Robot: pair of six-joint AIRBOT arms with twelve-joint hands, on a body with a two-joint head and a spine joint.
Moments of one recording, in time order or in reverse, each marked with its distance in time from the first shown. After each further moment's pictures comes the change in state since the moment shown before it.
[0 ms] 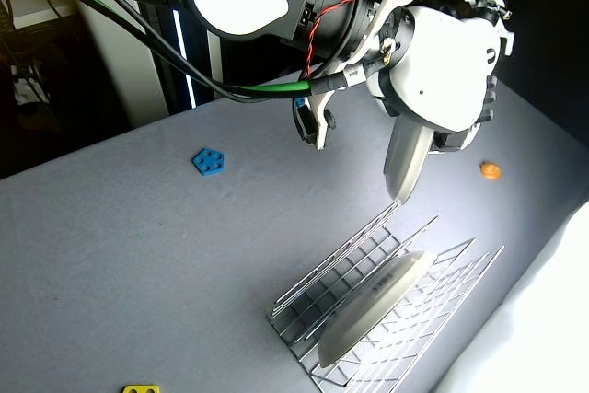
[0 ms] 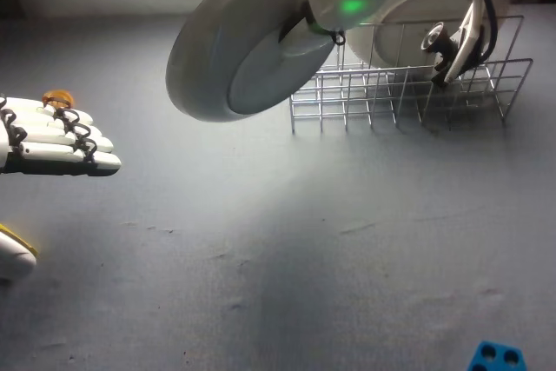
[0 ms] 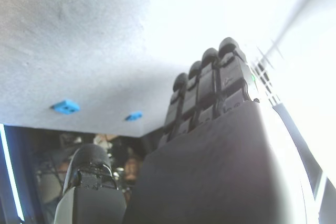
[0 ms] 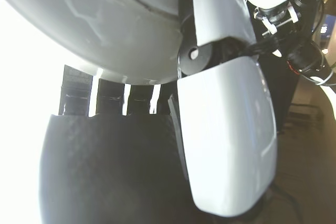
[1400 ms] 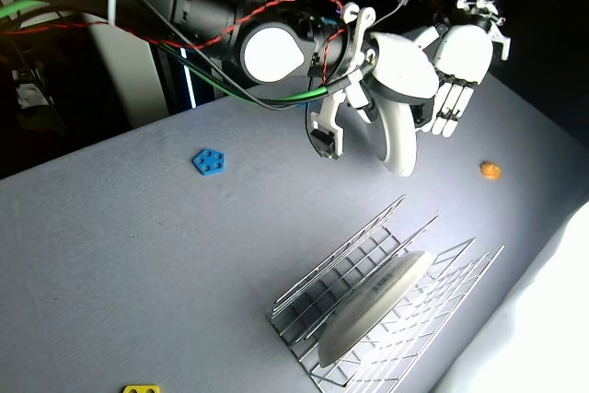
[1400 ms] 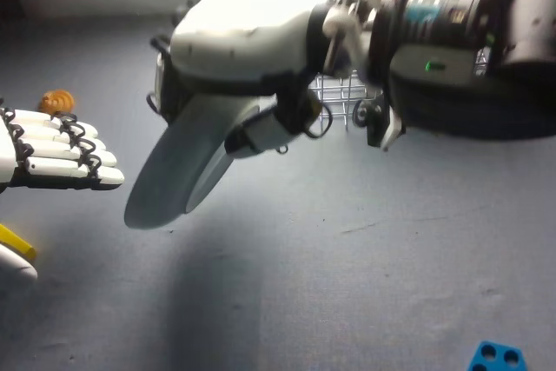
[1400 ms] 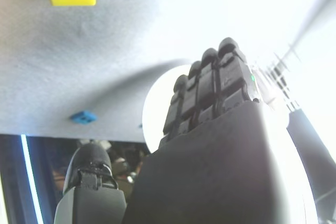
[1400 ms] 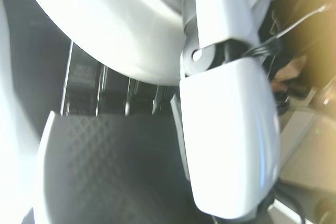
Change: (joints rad) left arm 0.034 -0.027 0.014 -0.002 0.005 0.060; right arm -0.179 -0.126 -0.029 -0.056 0.211 -0.278
